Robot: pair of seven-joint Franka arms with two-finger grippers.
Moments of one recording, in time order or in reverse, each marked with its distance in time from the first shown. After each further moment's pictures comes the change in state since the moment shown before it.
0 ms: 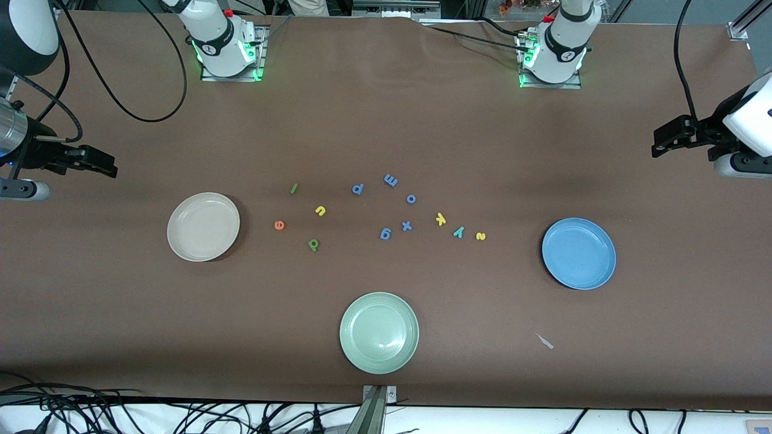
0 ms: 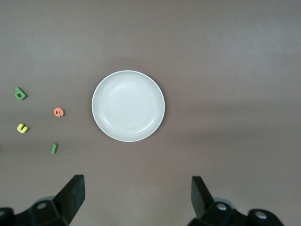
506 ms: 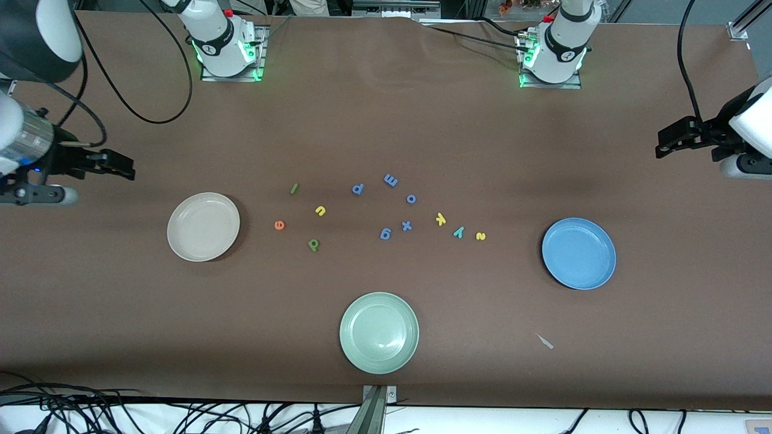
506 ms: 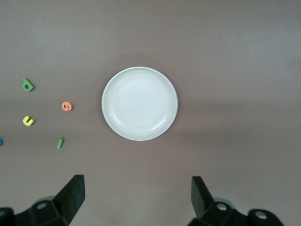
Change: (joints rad) left arm 0.009 0.006 -0.005 -0.001 0.000 -0.001 0.000; right arm 0.055 0.039 0.014 -0.003 0.001 0.006 -0.001
